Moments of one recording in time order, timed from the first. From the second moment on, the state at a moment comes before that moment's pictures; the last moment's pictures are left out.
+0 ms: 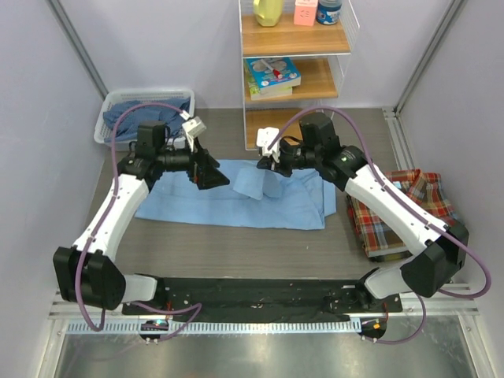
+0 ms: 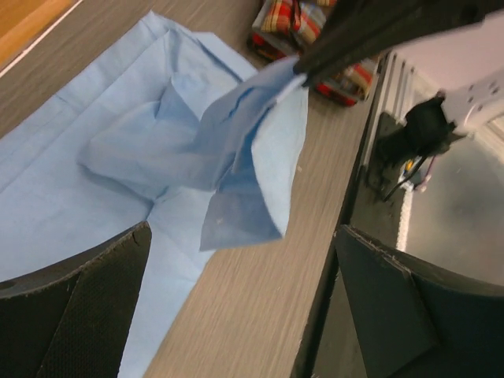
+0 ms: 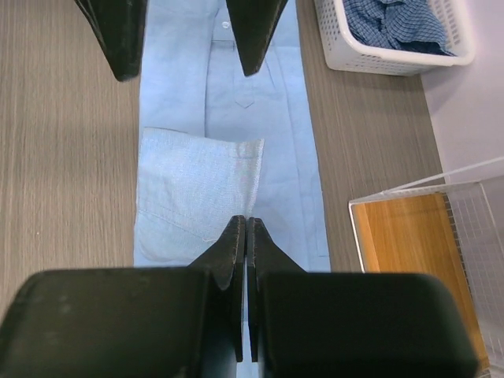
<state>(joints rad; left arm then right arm) -0.19 1.30 1.18 -0.50 1.04 0.14 0.60 1.42 1.41 -0.48 -0.60 -0.69</state>
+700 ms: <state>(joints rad) -0.29 1.16 0.81 -0.03 0.80 -0.76 0.62 1.38 1.30 -0.27 -0.51 -0.55</state>
